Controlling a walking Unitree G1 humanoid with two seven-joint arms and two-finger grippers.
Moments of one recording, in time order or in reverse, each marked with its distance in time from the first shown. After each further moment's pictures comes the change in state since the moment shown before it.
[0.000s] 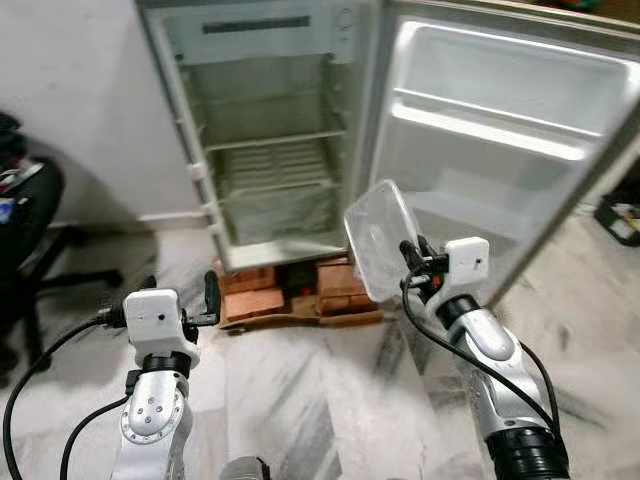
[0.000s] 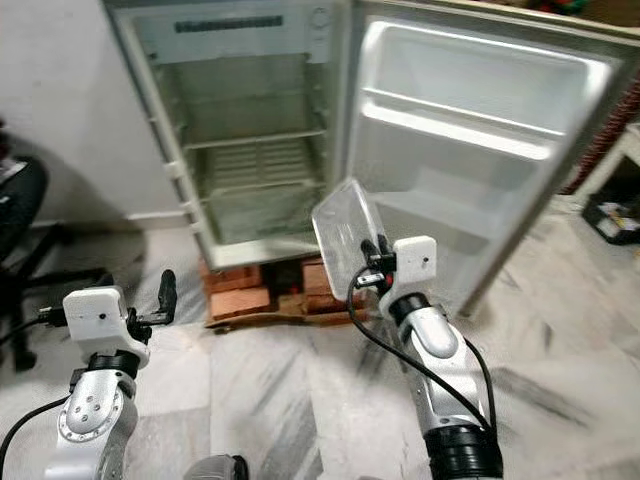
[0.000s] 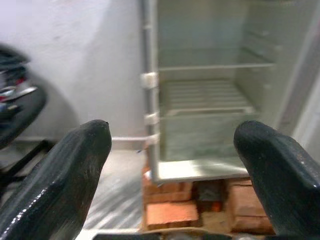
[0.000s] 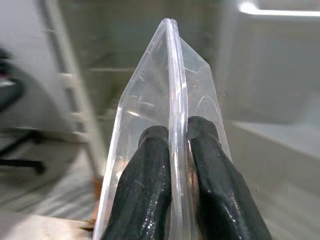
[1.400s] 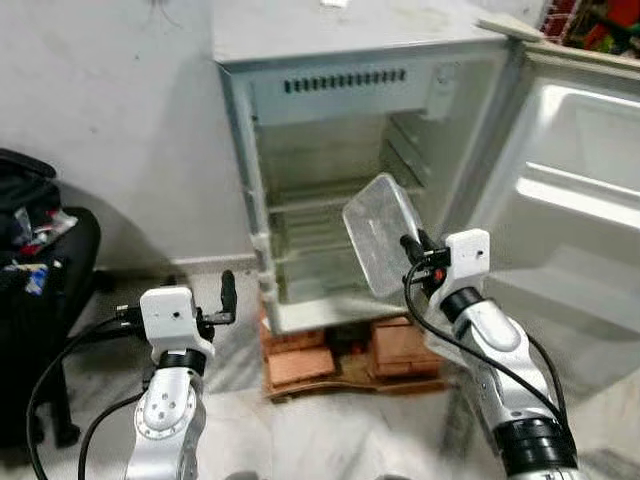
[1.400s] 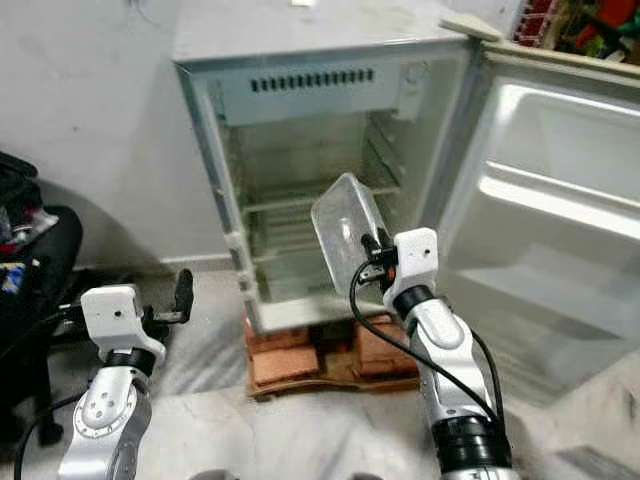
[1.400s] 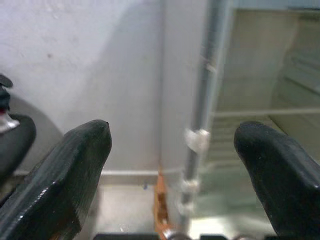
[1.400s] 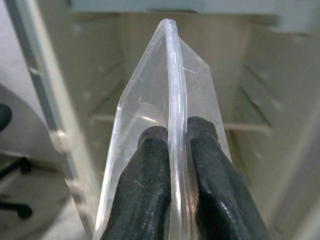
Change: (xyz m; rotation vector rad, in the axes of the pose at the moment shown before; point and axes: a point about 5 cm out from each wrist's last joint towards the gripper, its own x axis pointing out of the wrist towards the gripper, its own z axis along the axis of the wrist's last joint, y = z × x) left arm 0.006 -0.014 0.001 -0.040 -0.010 -0.067; right arm 0.005 -0.006 0.006 -0.039 -0.003 0.029
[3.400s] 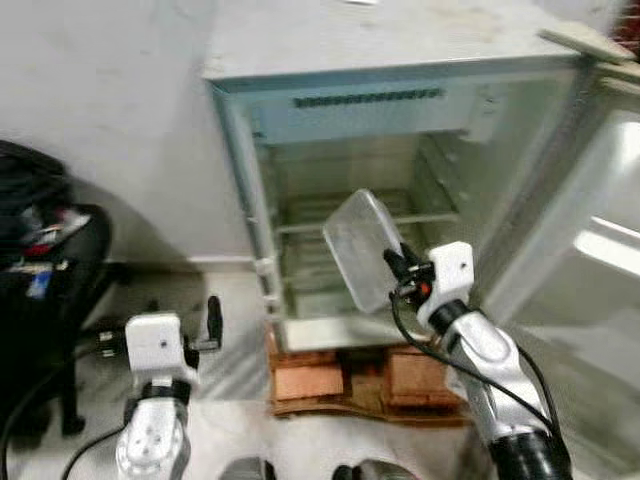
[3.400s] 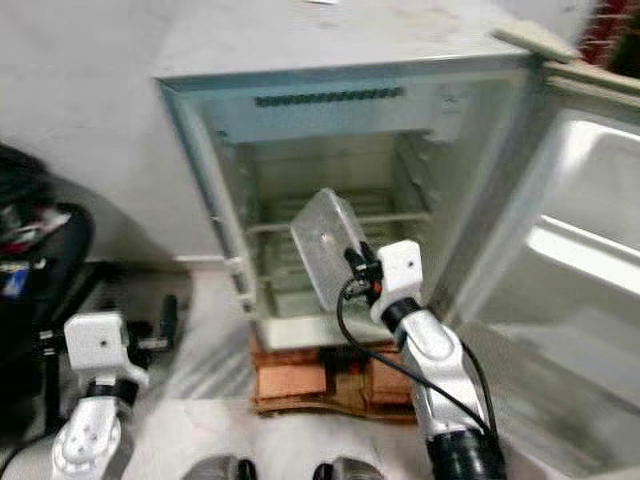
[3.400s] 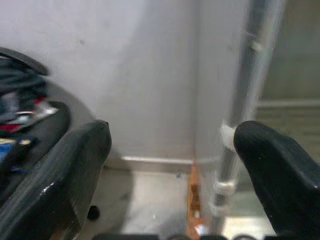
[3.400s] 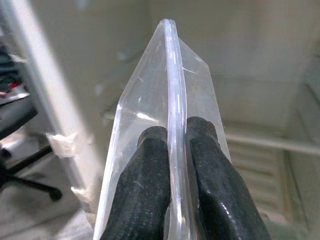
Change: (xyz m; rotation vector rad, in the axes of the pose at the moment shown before) left arm -0.031 0.013 -0.008 0.065 0.047 0.048; right arm -0.009 0.014 -0.011 0.008 0.038 0.075
